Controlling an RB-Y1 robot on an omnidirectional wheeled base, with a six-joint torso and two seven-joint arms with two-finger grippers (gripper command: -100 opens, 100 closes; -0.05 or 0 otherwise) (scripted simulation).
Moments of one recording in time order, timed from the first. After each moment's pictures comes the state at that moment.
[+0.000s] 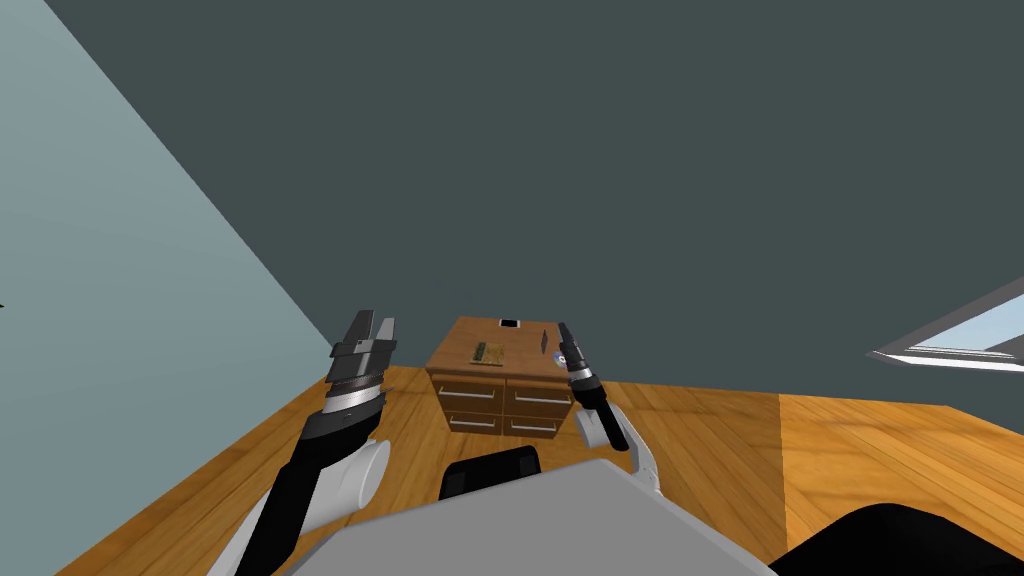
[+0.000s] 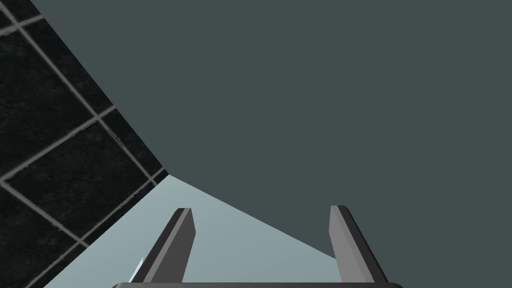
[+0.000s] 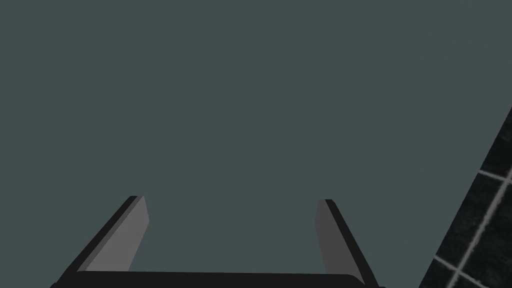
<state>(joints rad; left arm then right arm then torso) 0.45 0.03 0.00 -2.25 0.00 -0.46 -0.06 0.36 -0.23 0.02 -1.87 0.03 -0.57 0.16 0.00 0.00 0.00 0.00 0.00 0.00</state>
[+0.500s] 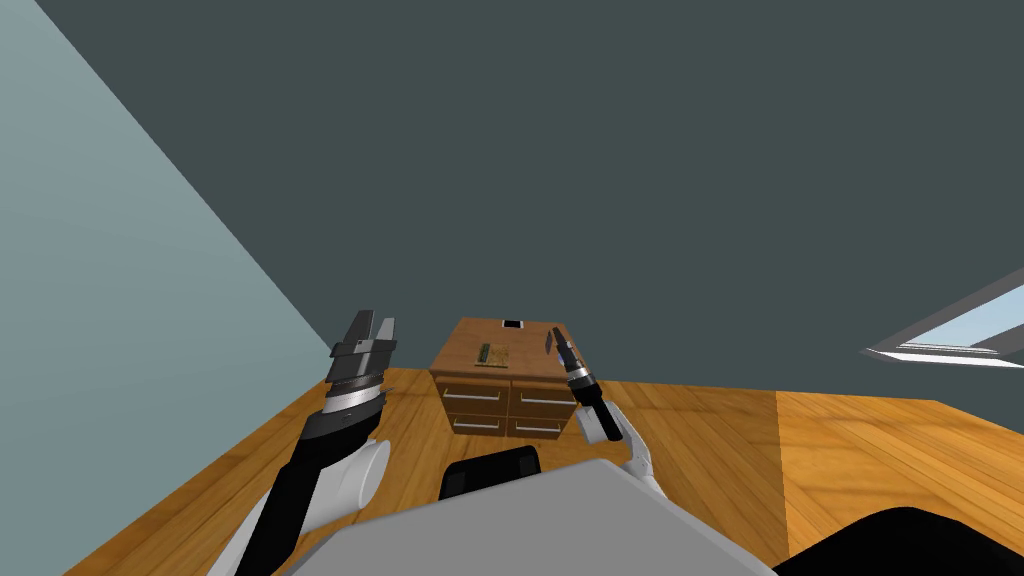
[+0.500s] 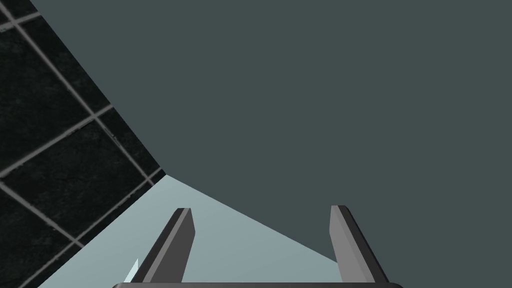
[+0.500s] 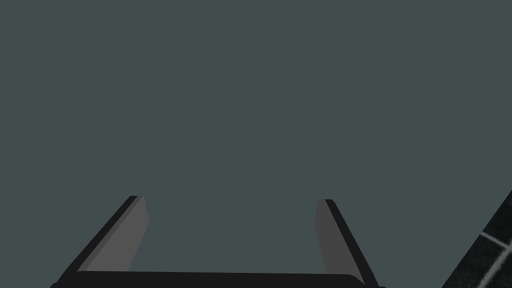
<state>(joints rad) 0.45 0.03 0.00 -2.25 0.00 -0.46 -0.06 0.30 -0.27 0.01 -1.73 0.06 -0.55 0.26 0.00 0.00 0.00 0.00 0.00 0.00</state>
